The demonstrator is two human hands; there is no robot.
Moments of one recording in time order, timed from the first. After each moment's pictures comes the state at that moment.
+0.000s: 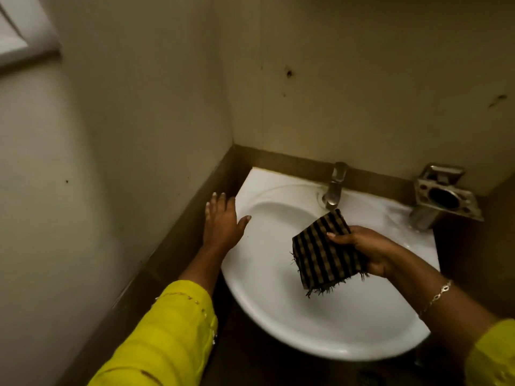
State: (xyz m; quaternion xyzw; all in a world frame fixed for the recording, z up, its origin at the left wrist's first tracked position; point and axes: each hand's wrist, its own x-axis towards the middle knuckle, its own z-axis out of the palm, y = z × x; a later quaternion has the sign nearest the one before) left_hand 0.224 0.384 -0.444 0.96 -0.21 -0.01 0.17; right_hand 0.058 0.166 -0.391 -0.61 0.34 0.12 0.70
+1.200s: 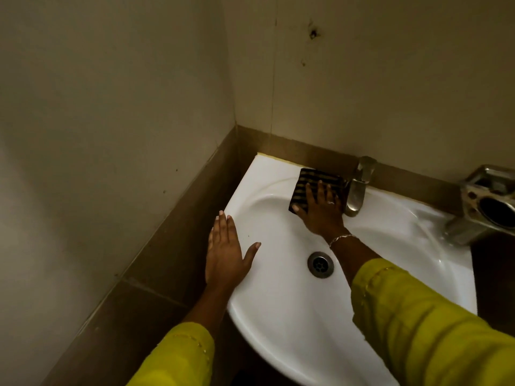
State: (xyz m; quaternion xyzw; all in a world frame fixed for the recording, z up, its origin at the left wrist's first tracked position) left_hand 0.206 0.383 -0.527 0.97 -0.18 -0.02 0.18; right_hand 0.208 0.155 -0.507 -0.97 0.21 0.11 0.11
